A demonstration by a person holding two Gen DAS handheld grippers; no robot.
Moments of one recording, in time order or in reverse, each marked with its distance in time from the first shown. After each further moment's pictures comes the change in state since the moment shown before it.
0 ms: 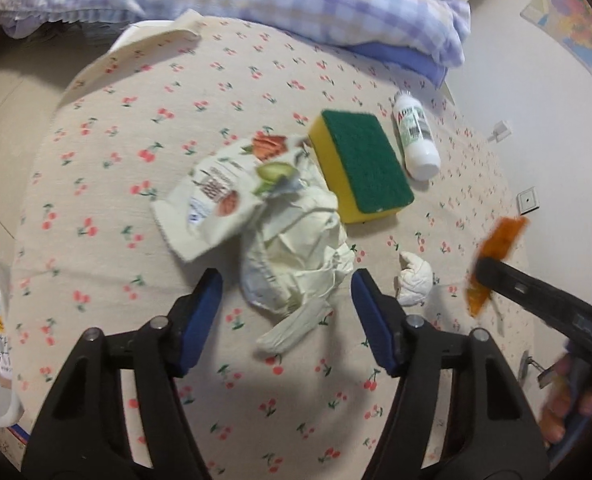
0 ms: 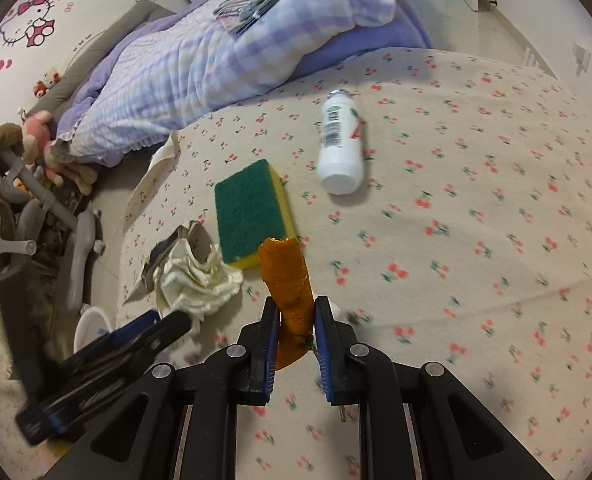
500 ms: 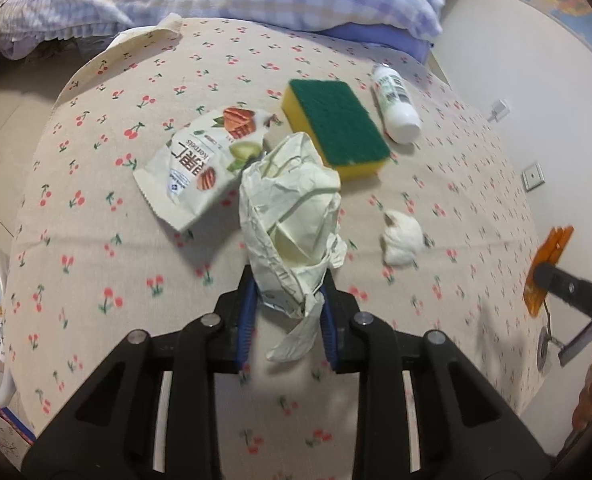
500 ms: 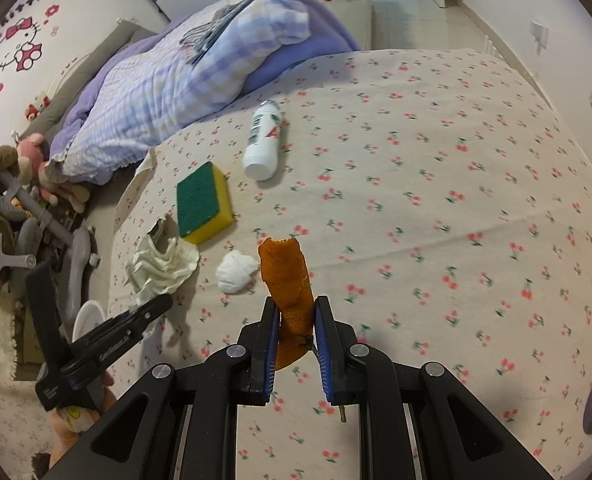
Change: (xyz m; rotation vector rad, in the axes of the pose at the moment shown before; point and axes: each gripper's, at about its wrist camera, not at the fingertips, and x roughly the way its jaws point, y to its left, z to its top) left arm -0.010 -0.026 -0.036 0.077 -0.020 0.039; right arm -0.055 -0.066 -0.036 0.070 -0.040 -0.018
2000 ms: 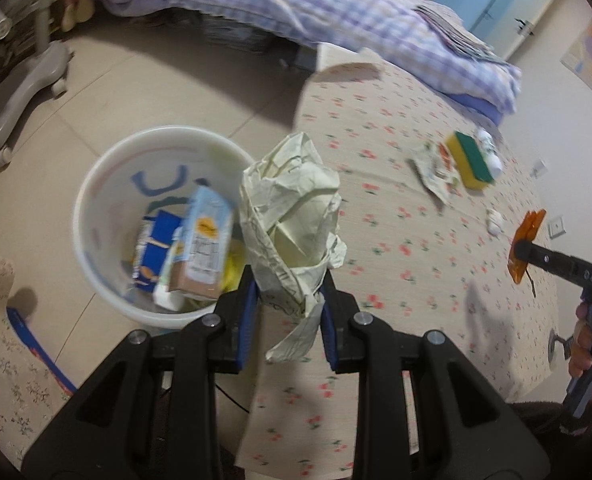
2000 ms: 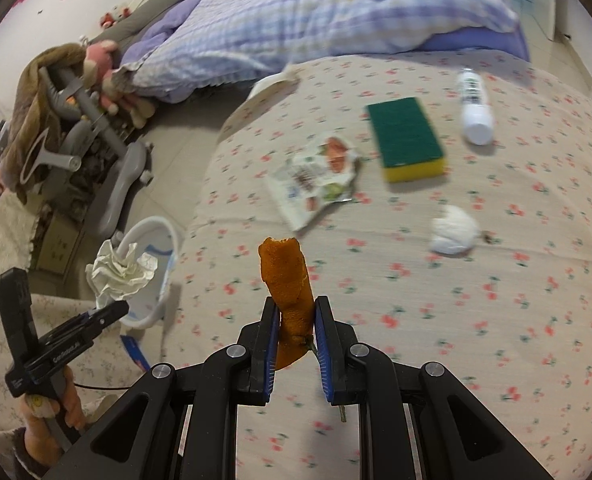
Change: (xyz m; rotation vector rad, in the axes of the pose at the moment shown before) left arm -0.123 0.185 -0.080 -0.232 -0.073 0.125; right arm 0.052 0.169 -0.050 -0.301 0.129 0.135
